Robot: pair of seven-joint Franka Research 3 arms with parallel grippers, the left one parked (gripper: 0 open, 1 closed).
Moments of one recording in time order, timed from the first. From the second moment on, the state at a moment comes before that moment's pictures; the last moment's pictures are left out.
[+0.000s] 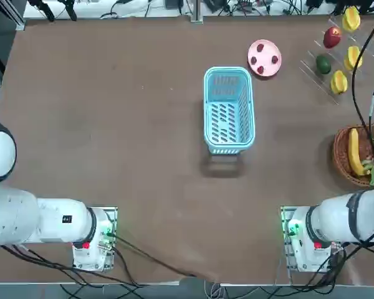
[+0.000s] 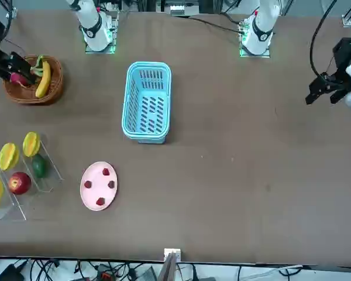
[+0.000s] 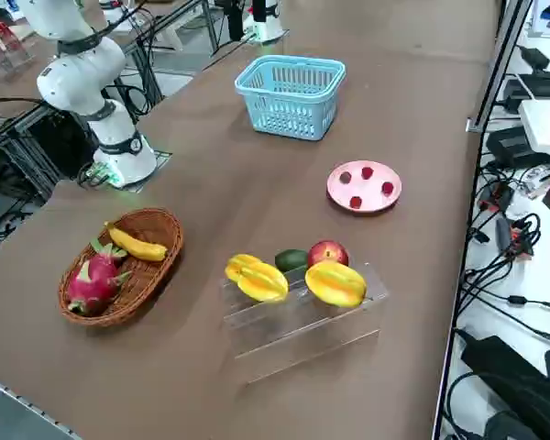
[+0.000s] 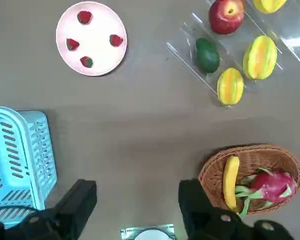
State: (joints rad) arm 0.01 -0.02 0.01 -1.50 -0.05 1.42 0.10
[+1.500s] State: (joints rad) arm -0.09 0.07 0.00 -1.52 -0.05 1.44 0.08
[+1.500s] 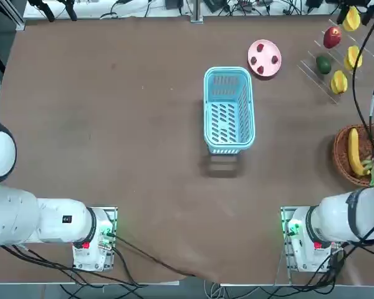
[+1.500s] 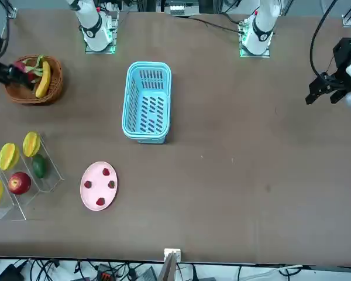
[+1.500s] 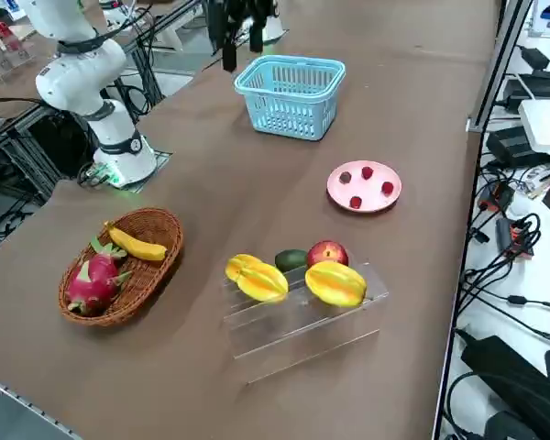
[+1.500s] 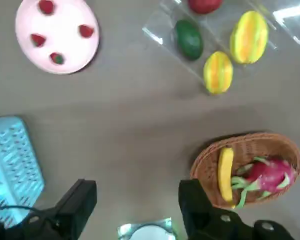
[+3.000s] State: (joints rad) arm -0.29 0.51 0.00 -1.29 -0.10 1.97 -0.28
